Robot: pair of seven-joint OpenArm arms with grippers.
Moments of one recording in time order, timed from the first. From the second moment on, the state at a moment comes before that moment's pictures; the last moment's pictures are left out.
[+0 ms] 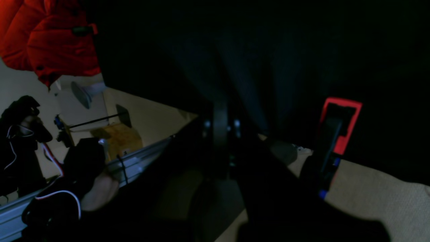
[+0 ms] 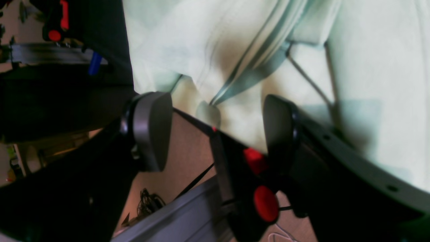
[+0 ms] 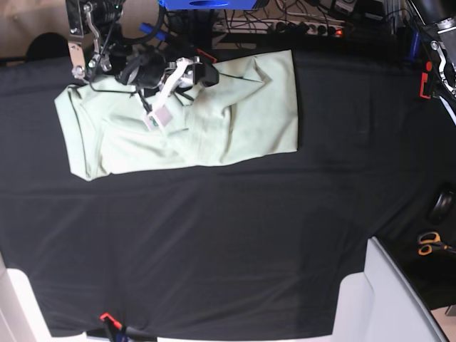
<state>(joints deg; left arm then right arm) 13.9 -23.6 -38.5 85.9 26.0 -24.8 41.5 -19.3 -0.1 -1.4 86.6 34.8 27.6 -55.9</state>
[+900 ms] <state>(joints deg) 13.9 -23.6 -38.3 85.9 26.0 -24.8 41.6 -11.1 3.0 -10.9 79.6 34.9 27.7 -61.3</state>
